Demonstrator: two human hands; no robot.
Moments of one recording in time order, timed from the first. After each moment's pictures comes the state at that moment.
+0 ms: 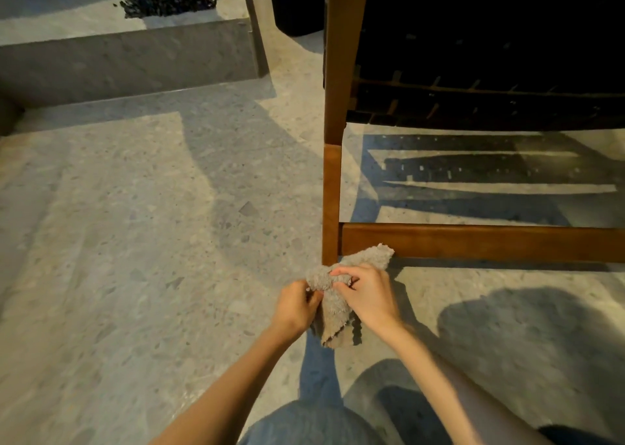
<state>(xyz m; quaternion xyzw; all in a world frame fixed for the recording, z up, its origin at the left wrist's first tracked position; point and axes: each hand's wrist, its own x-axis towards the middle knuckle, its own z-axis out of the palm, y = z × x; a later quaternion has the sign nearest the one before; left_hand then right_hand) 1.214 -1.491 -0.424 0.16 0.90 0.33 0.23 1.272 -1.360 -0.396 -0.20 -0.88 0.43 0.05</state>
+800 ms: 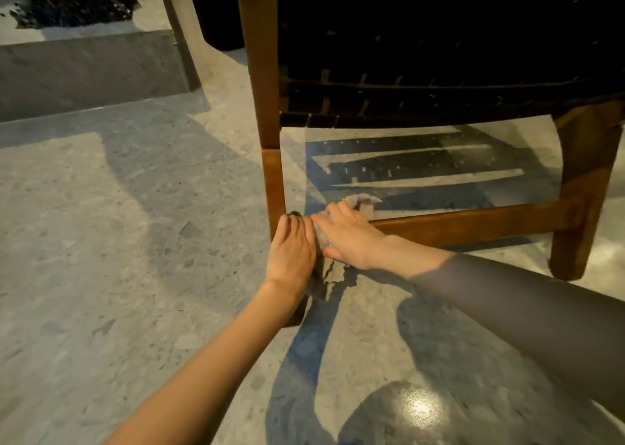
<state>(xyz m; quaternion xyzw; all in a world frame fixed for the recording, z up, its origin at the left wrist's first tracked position) 1.187 -1.403 -0.368 0.43 0.89 -0.14 -0.08 1.223 -1.277 -0.344 -0.02 -0.99 0.00 -0.12</state>
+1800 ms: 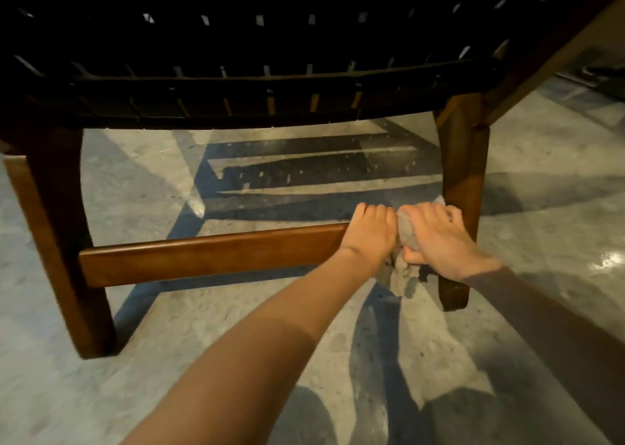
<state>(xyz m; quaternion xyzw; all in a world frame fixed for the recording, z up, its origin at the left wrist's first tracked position) 1.339 -1.026 -0.366 0.56 0.83 -0.06 -0.02 1.430 -0.915 -0.368 -0.17 -0.98 -0.03 -0.05</state>
